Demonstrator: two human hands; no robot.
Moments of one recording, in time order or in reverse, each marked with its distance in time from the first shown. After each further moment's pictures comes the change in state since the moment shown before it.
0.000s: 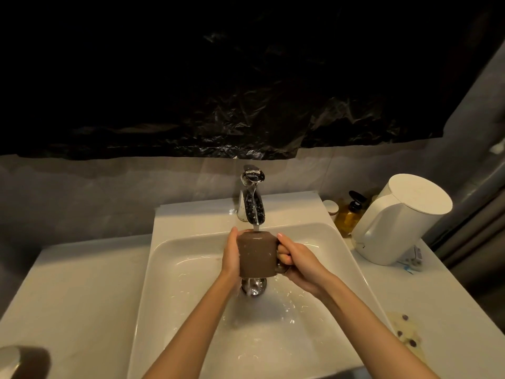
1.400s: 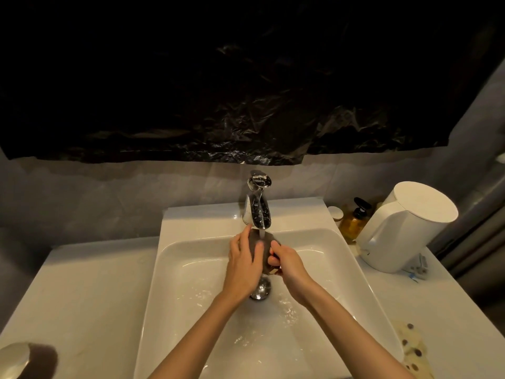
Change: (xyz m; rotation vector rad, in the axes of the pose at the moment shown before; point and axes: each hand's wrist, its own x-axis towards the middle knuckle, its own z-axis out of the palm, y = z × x) left_hand -0.013 -0.010 -0.006 0.871 0.058 0.527; right_hand 0.003 0.005 0.035 -0.304 0.133 -0.112
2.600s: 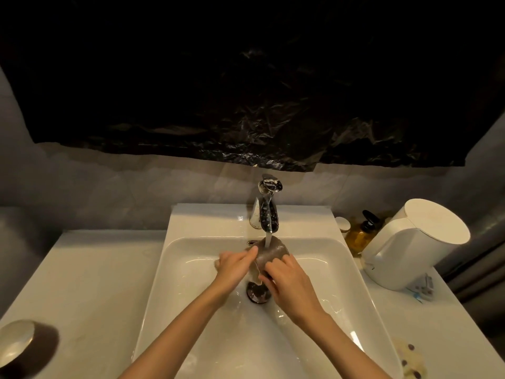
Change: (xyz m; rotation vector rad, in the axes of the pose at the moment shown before) left_hand -0.003 0.002 -0.034 -0.214 -0.124 -0.404; right_hand -0.004 0.040 -0.013 -1.136 0.127 -0.951
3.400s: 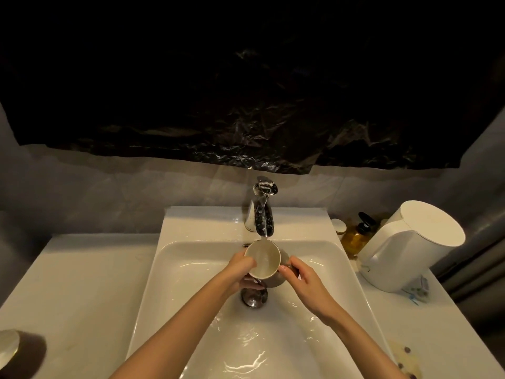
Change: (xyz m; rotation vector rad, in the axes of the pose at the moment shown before) left_hand 0.028 0.012 0.021 -0.309 -0.221 -0.222; right_hand -0.003 0.023 -0.029 0.859 -0.216 0.607
